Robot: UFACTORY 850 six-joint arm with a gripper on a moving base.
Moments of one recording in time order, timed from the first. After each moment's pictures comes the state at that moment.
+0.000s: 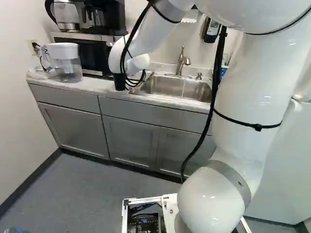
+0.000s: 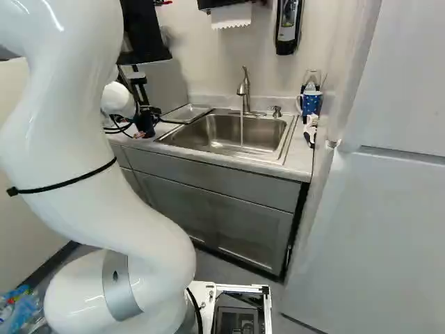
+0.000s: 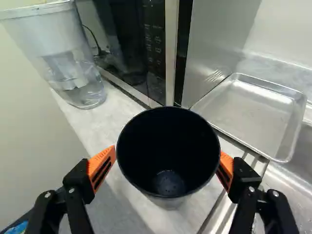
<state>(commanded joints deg) 27.6 -9.2 -55.1 2.8 19.0 0.0</state>
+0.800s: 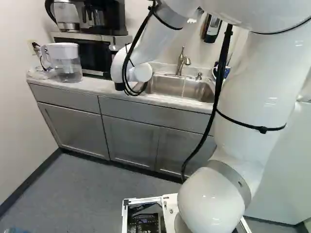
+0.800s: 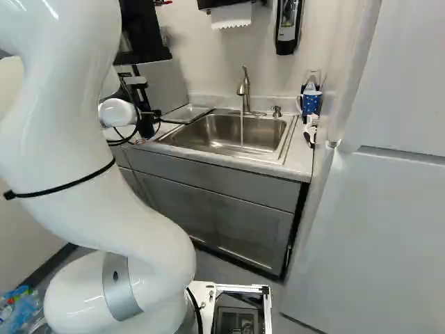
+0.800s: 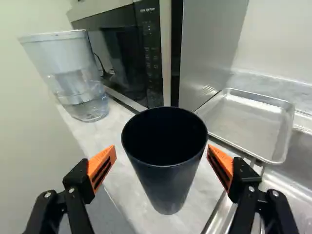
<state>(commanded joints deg) 28.0 -7.8 -49.3 4.1 32.1 0.0</state>
